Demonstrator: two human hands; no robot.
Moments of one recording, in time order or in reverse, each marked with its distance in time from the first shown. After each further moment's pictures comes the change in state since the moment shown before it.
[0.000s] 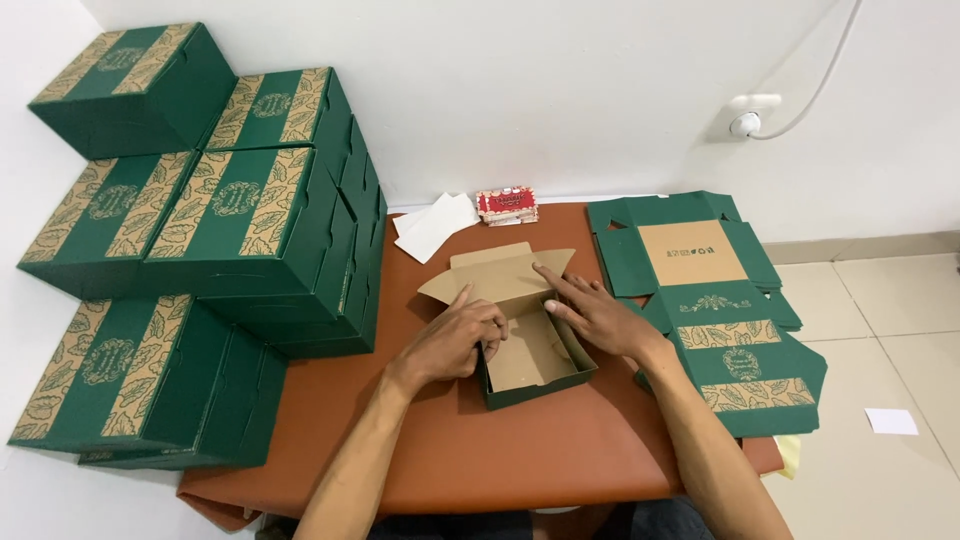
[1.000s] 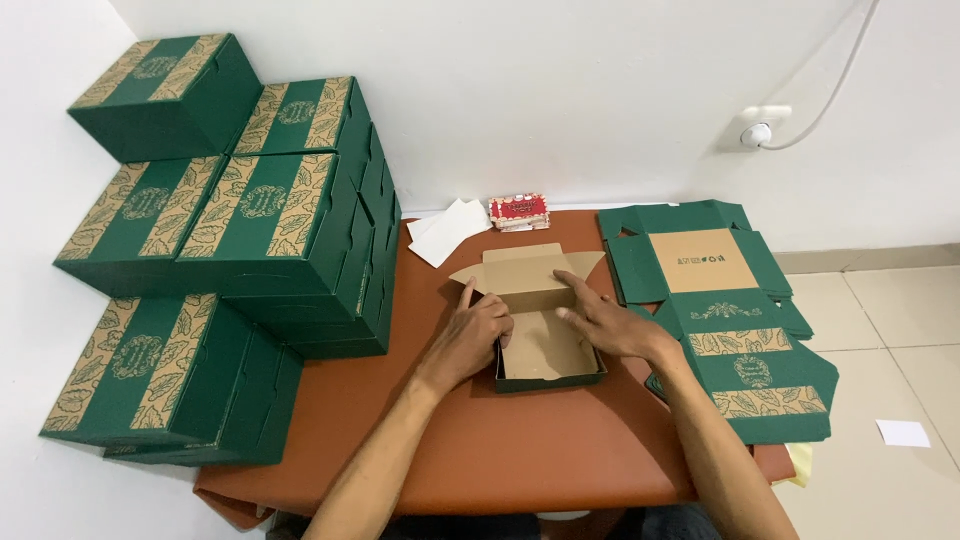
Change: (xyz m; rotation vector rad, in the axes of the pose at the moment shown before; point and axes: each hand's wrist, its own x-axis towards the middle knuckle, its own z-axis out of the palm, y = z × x) left_hand 0.012 -0.015 0.030 0.270 0.190 -0.143; right_hand 0.004 -0.014 -0.002 0.018 -0.054 0.069
